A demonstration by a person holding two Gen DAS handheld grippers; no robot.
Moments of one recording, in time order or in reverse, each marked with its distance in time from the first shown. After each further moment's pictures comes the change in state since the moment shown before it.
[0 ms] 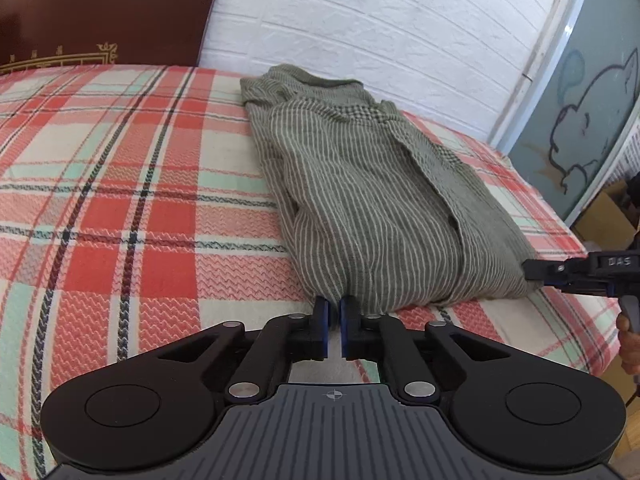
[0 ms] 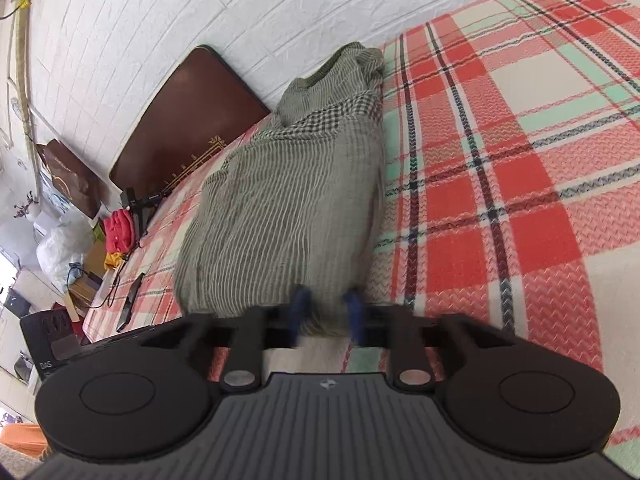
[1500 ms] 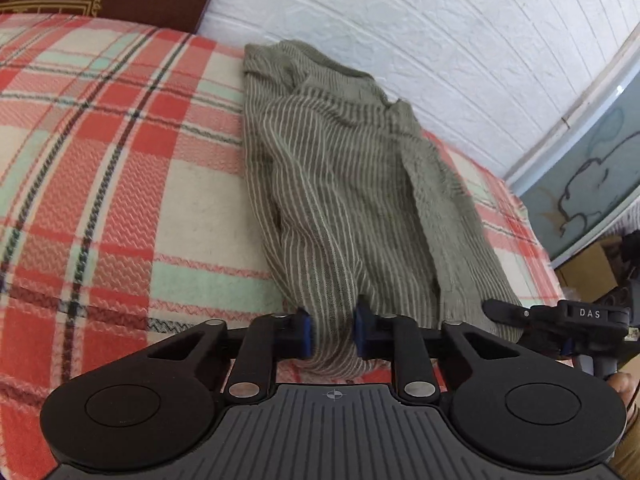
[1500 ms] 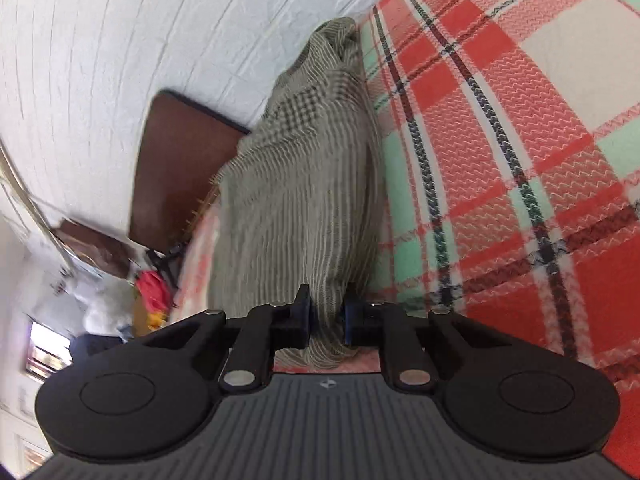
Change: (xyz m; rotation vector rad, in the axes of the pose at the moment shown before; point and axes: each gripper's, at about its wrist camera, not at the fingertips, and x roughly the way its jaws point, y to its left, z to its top) left arm 0.080 0.029 0.105 -0.200 0.090 -0.082; right arm 0.082 -0.037 0.076 0.268 0.058 0.154
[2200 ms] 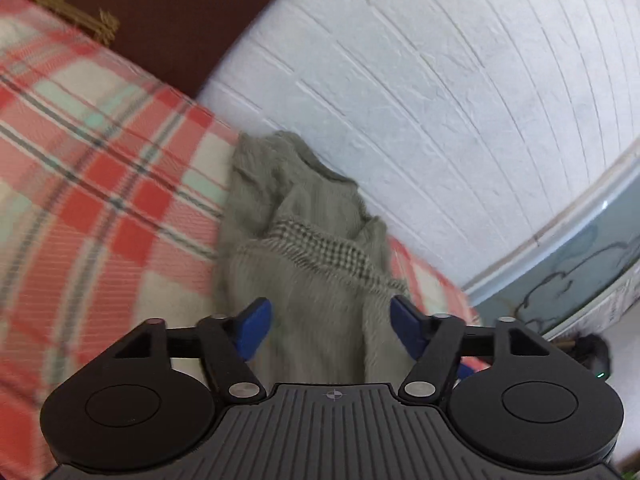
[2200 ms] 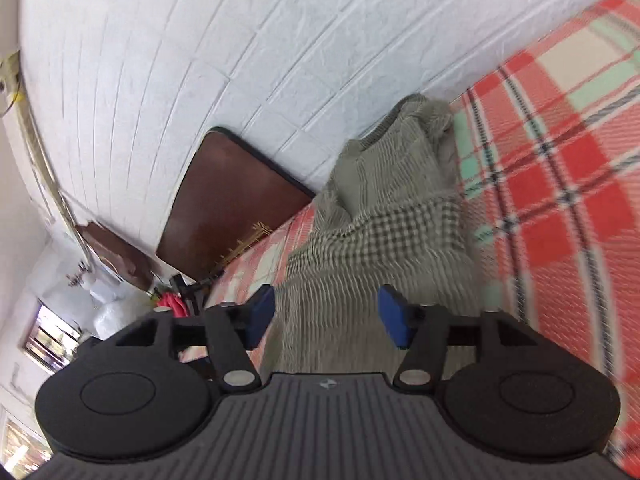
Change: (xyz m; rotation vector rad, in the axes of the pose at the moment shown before) left arm -0.019 0.017 0.045 -0.164 -0.173 -0.077; right arm 0.015 0.036 0.049 -0.187 -0.085 0.035
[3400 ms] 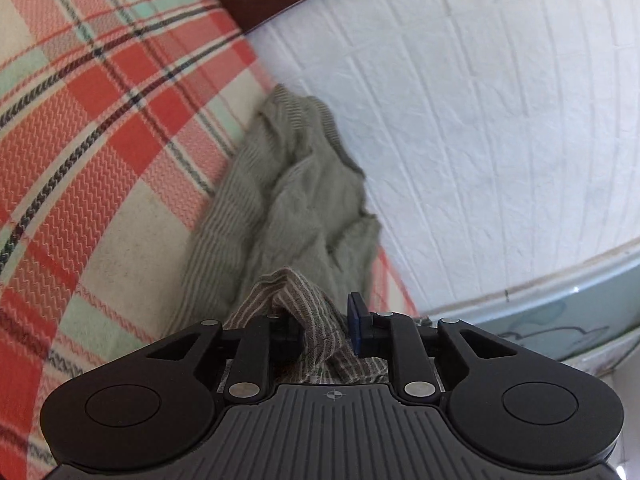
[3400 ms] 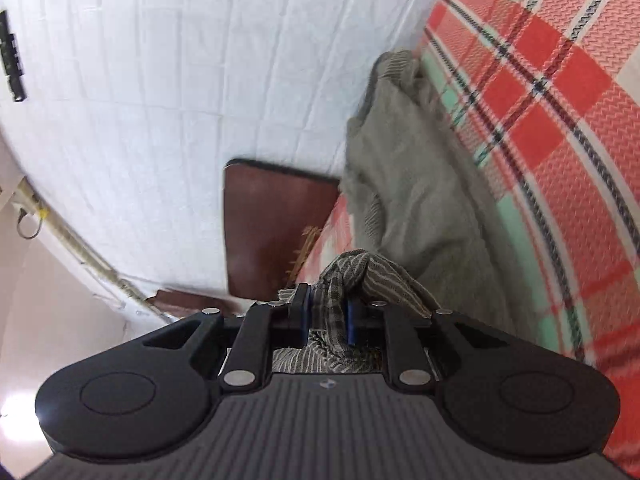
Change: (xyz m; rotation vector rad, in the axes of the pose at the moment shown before) left arm 0.039 0.030 -0.009 -0.402 0.037 -0.136; right arm 0.012 -0.033 0.010 0.436 0.027 0.197
